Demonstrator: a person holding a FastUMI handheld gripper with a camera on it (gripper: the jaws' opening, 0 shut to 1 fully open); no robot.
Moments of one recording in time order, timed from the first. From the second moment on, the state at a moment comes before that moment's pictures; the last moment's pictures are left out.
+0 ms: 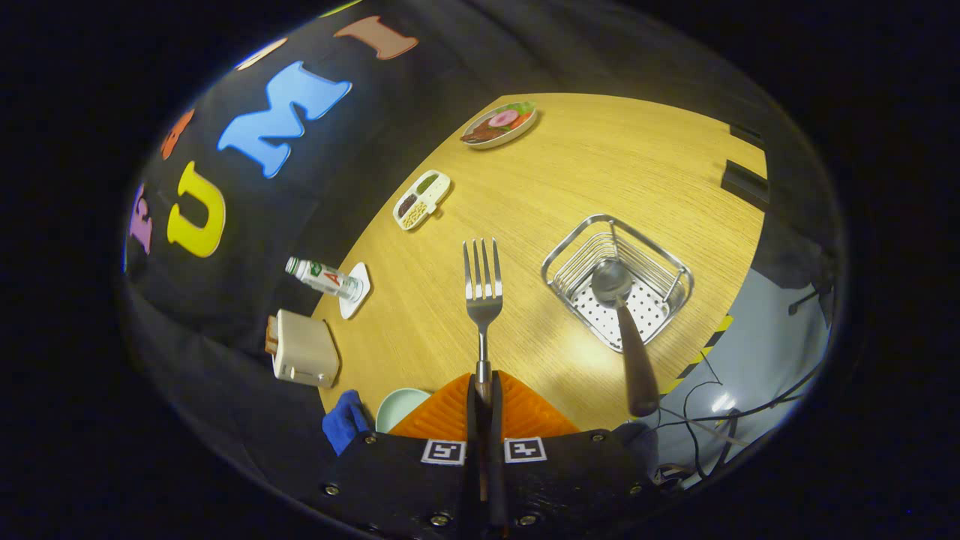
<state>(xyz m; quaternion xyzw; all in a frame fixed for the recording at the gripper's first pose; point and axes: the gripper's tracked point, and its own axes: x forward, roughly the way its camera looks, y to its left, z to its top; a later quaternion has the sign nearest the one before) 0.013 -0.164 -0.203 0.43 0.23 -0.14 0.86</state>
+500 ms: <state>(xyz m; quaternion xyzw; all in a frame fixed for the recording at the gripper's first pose) -0.007 -0.181 -0.192 0.62 0.19 -0.13 0.75</state>
